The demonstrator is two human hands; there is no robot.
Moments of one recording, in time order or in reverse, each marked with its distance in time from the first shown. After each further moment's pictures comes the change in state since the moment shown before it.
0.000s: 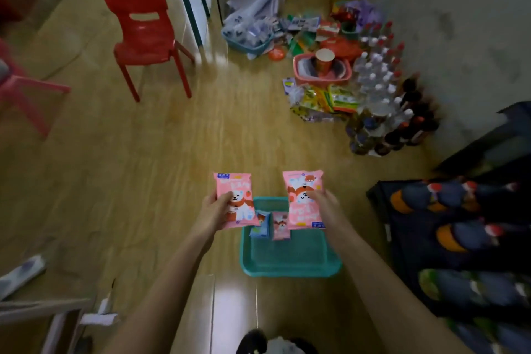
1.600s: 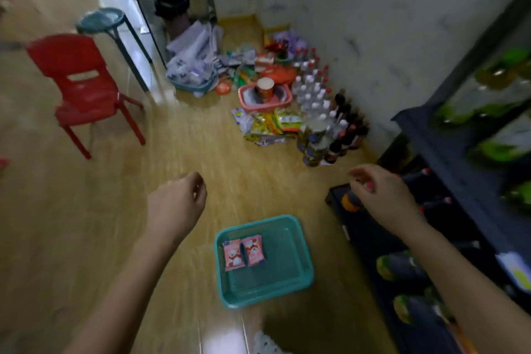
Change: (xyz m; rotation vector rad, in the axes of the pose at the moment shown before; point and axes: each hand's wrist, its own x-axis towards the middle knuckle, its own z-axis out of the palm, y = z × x) left_hand -0.034 0.112 0.042 1.322 0.209 0.760; right_hand -0.078 -0.093 -0.149 -0.946 0.472 -0.548
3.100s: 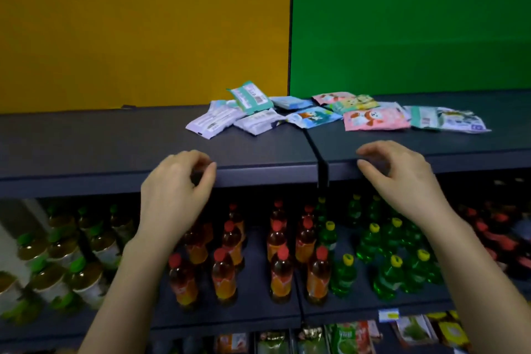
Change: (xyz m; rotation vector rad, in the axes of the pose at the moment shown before) left_hand -0.358 0.611 -0.315 -0.714 0.113 1.444; right_hand -0.623 0.080 -0.515 -0.340 1.173 0.831
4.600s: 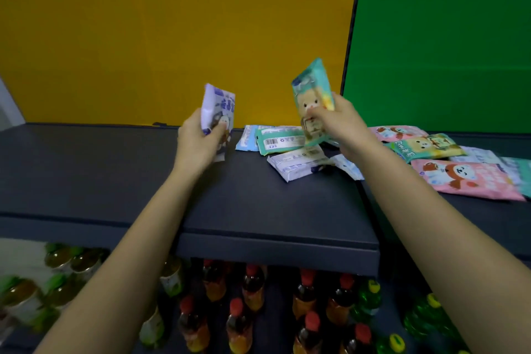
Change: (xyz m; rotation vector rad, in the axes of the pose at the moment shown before) left_hand 0.177 -0.062 0.068 -0.533 0.119 -0.284; right_hand 0.222 -0.097 0.114 0.759 -0.280 0.051
